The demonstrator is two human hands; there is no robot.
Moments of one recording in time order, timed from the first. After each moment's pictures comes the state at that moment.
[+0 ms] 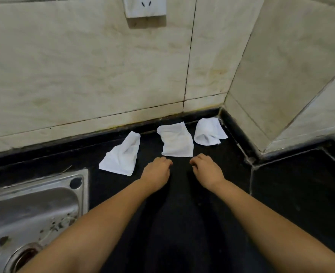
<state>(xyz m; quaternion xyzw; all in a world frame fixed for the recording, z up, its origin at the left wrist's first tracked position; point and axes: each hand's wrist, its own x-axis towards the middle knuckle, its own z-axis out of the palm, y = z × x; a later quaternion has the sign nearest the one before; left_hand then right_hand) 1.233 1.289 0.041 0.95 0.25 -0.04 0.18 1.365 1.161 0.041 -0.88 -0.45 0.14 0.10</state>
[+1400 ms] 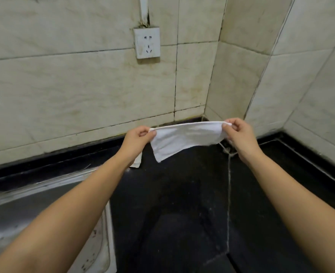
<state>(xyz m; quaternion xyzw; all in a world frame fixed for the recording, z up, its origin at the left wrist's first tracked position) 1.122 1.253 0.204 0.75 0.26 0.25 0.55 1.308 1.037 0.212 -0.75 -0.24 0.08 0.61</state>
